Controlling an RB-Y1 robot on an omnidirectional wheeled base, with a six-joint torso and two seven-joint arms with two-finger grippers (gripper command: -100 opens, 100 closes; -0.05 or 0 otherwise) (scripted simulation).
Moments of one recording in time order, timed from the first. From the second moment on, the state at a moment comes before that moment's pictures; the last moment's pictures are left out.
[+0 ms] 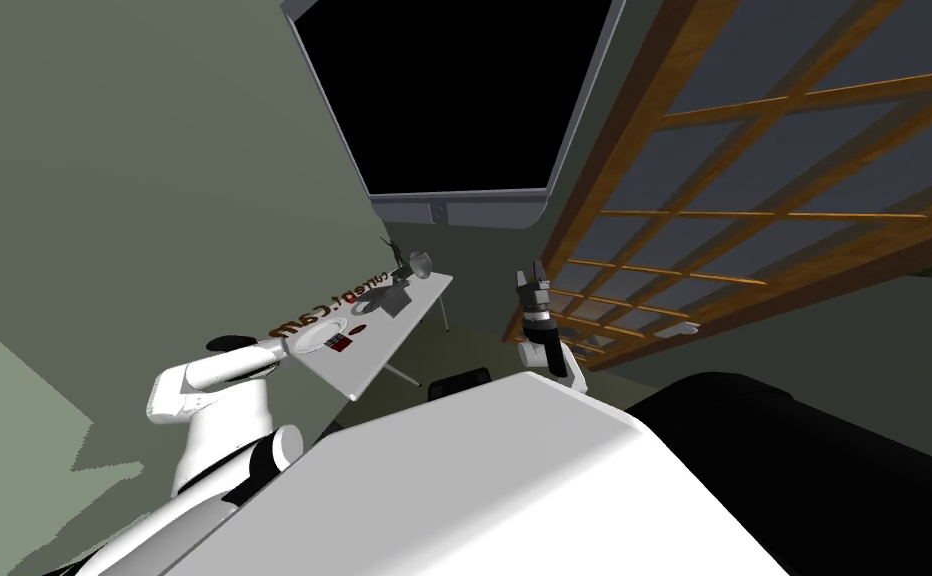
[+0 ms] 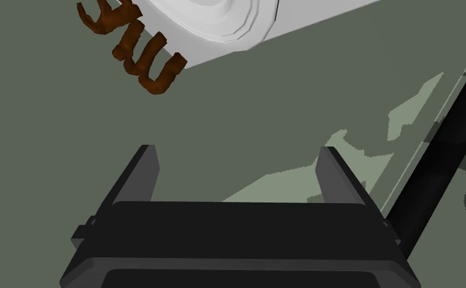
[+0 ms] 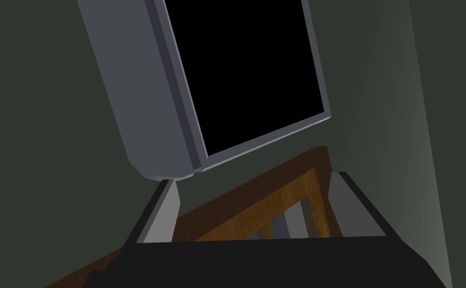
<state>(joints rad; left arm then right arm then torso) -0.26 0.53 0.63 -1.31 -0.14 1.00 -0.24 0.49 -0.01 -0.07 -2.30 0.11 -0.47 -0.12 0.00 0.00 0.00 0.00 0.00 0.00</state>
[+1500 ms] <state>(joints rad) -0.47 0.59 0.71 -1.02 -0.13 1.39 -0.21 0.49 -0.01 -0.07 -2.30 0.11 -0.47 -0.12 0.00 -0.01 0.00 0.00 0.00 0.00</state>
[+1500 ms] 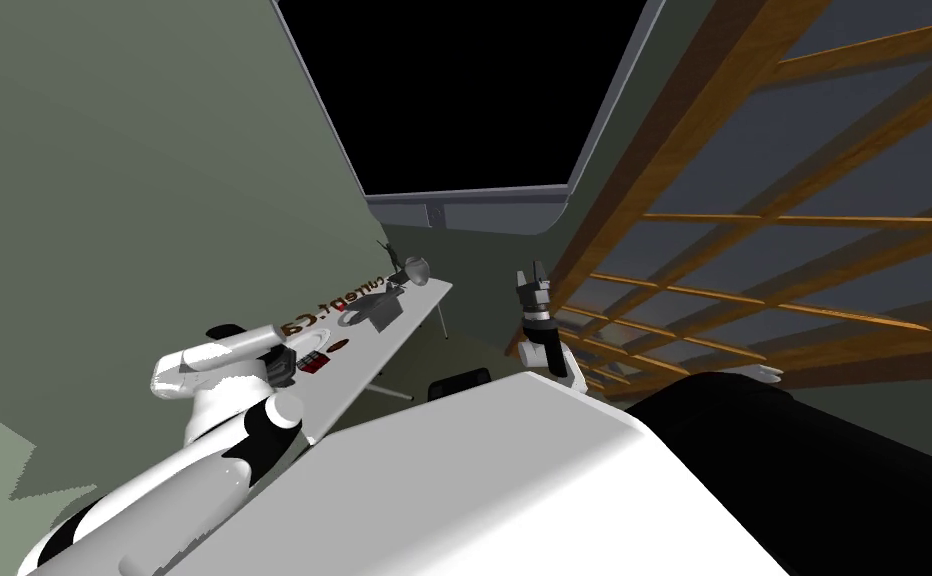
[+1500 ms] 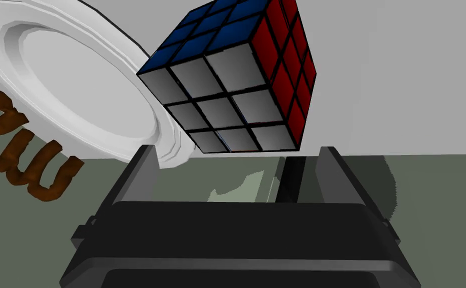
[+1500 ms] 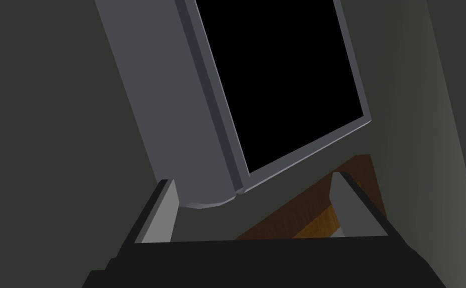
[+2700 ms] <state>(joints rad) -0.60 0.62 0.71 -0.85 -0.10 1.57 -0.17 0.49 -0.01 -0.07 -2.30 0.11 -0.47 -0.12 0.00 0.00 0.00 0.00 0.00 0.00</state>
